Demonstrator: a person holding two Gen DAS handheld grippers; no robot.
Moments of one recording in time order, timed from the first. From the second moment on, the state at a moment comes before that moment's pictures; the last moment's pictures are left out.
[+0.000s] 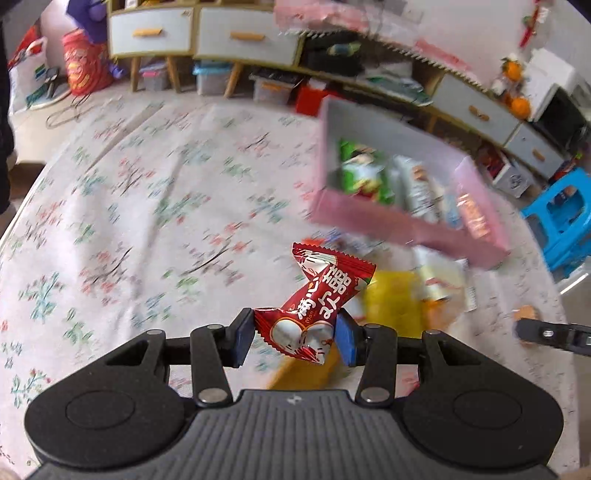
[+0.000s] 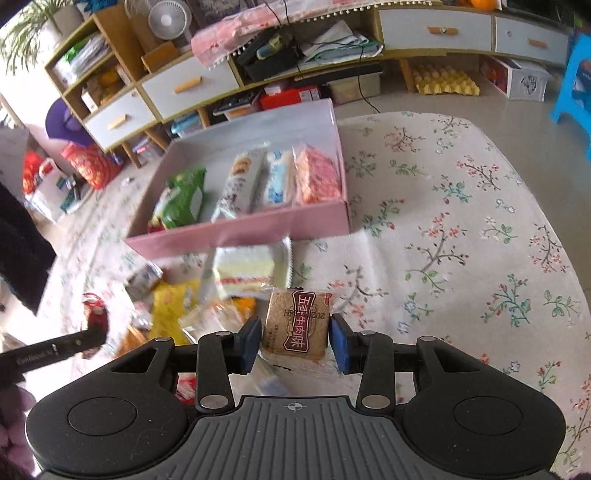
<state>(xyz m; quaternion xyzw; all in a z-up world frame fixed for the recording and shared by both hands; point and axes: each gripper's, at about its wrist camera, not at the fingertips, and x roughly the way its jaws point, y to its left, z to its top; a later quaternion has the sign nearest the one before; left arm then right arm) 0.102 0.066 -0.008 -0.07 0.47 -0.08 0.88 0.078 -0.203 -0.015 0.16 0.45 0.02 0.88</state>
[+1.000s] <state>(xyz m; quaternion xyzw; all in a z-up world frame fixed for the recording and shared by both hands) 0.157 -0.029 0.014 0.11 0.55 -0.12 0.82 0.146 -0.177 0.009 0.11 0.56 0.06 0.82</state>
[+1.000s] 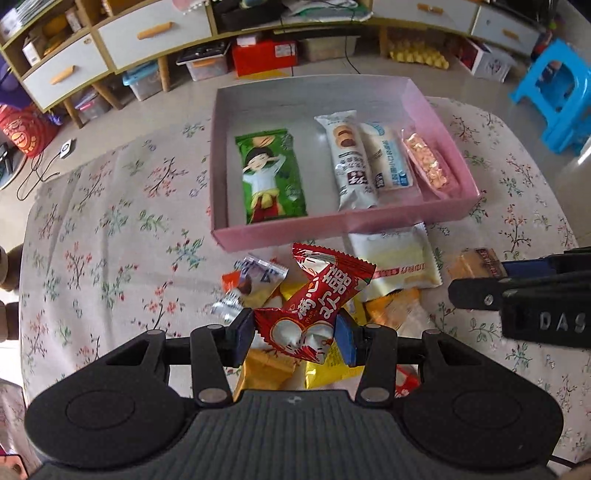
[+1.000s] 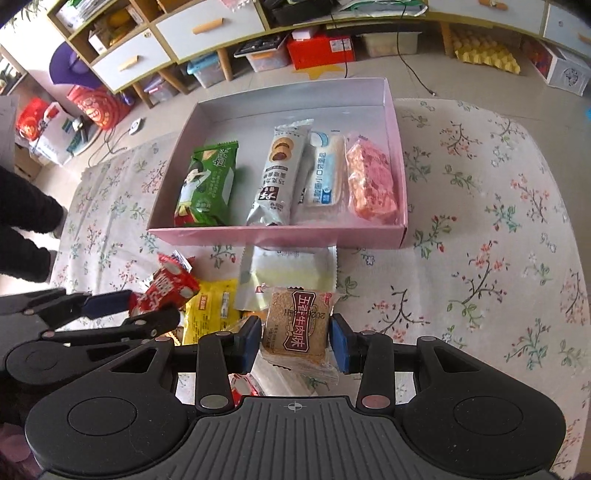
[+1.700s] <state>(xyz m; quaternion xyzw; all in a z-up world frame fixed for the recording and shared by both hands) 0.205 -0.059 0.030 0.15 0.58 -0.14 0.79 0.194 -0.183 0.036 0.05 0.57 0.06 0.82</state>
